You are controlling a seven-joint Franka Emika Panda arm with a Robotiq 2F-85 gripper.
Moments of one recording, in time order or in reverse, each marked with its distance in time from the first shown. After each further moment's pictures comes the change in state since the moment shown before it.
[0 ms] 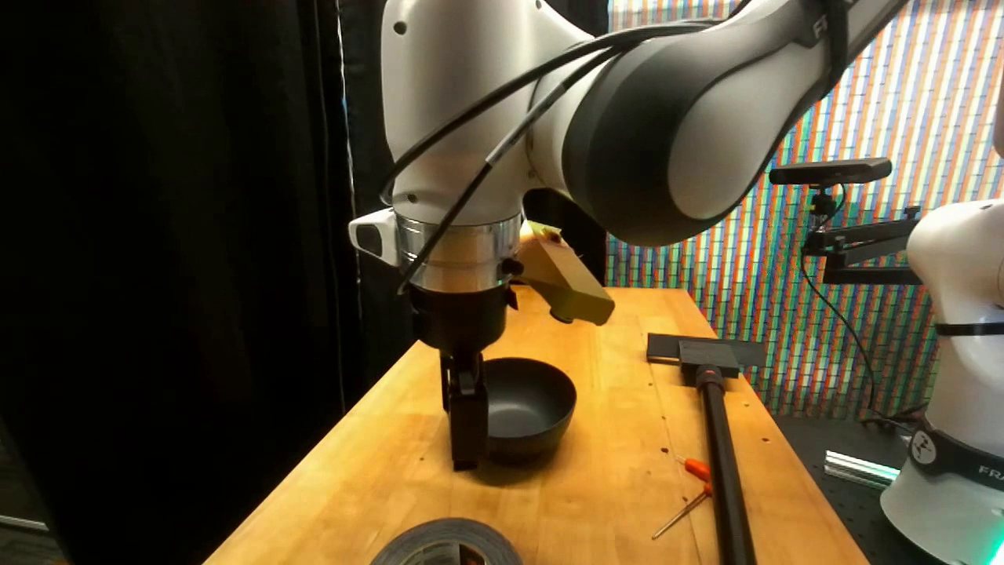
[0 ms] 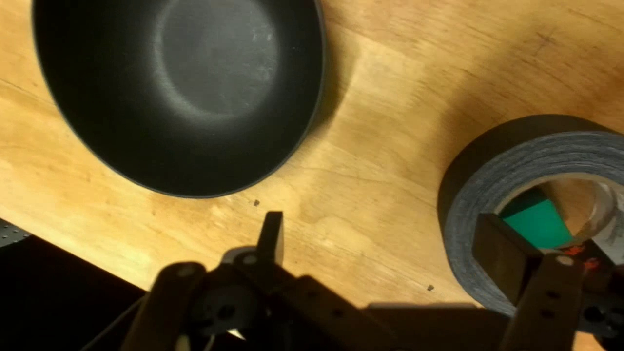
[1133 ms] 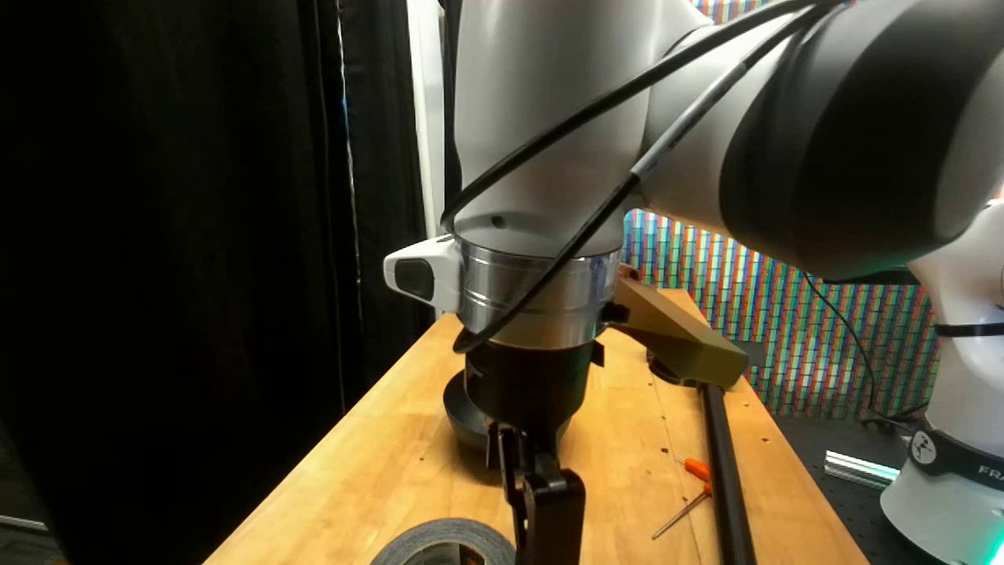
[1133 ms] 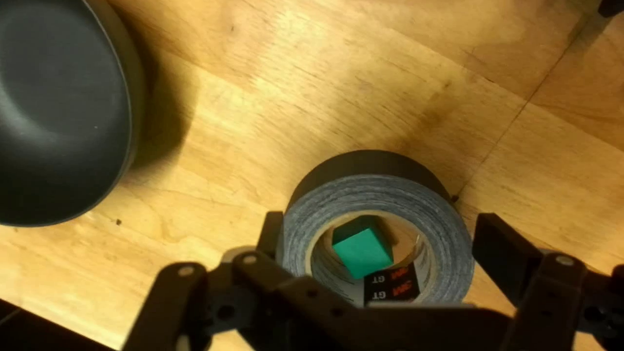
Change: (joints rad) arm 0.046 -0.068 0.097 -0.122 0.097 0.072 0.039
